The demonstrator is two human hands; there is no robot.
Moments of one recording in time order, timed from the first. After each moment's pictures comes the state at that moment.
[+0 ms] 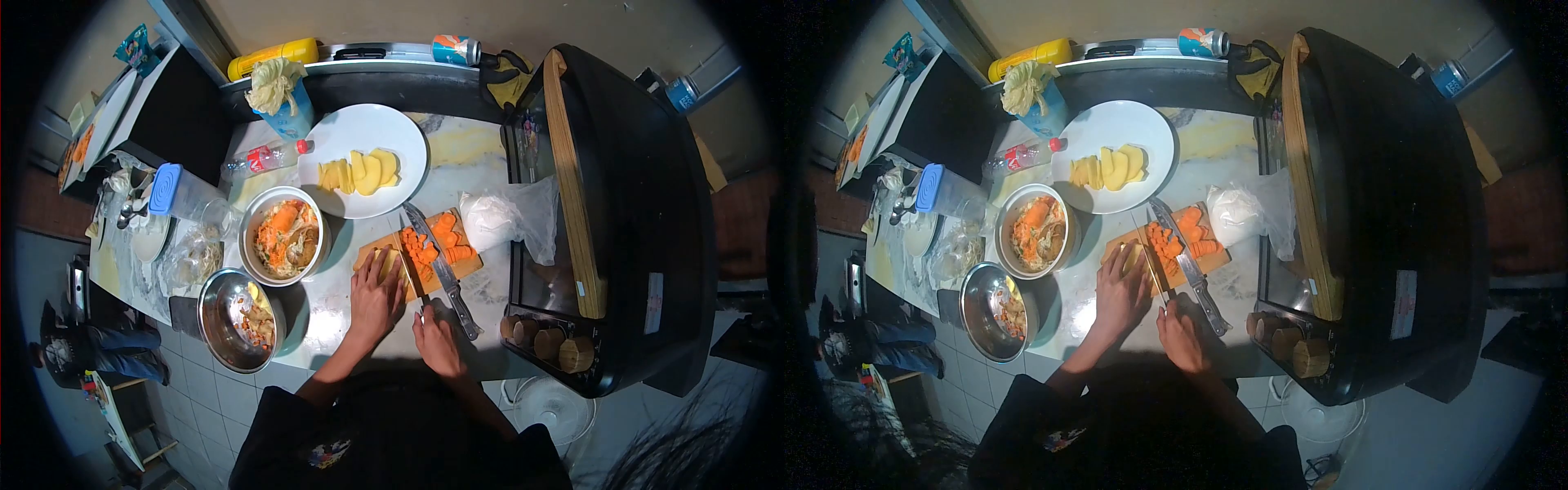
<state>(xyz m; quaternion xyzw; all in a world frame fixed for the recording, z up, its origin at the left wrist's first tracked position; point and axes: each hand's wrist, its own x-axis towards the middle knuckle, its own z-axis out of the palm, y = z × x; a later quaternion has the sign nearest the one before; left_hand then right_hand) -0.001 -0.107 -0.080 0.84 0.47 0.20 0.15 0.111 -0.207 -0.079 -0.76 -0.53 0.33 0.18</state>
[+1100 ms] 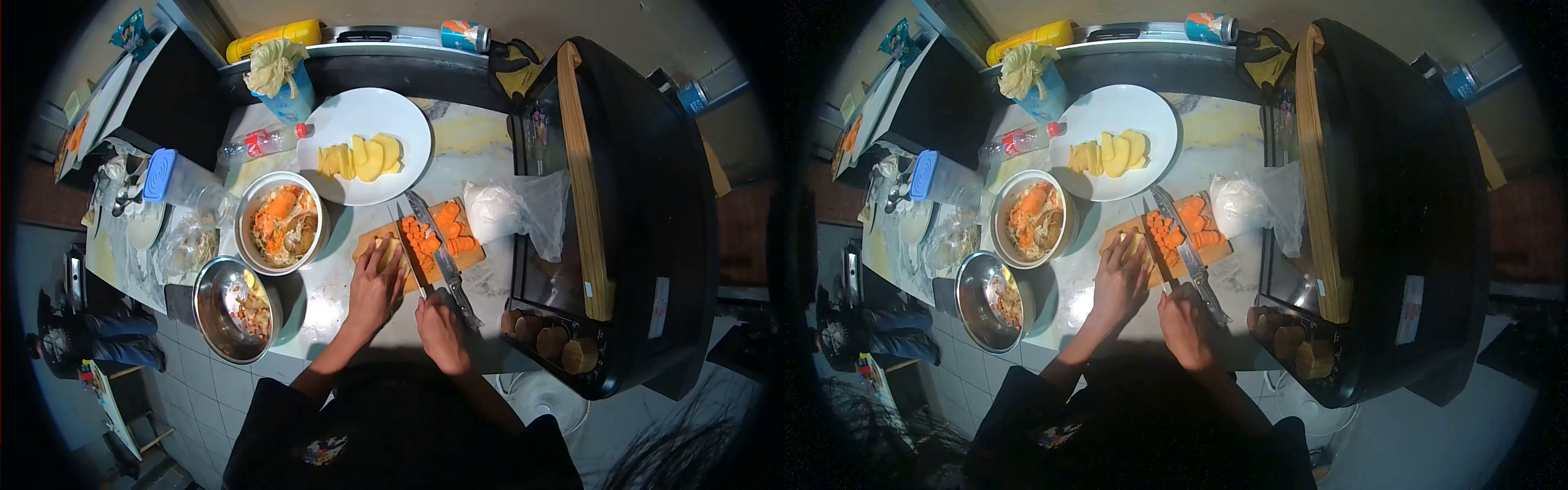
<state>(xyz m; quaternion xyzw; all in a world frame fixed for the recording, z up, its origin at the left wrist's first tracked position) -0.002 -0.104 -0.080 0.84 0.46 0.21 0.18 0.116 -0.195 -0.070 -0.78 -0.55 0.27 0.14</state>
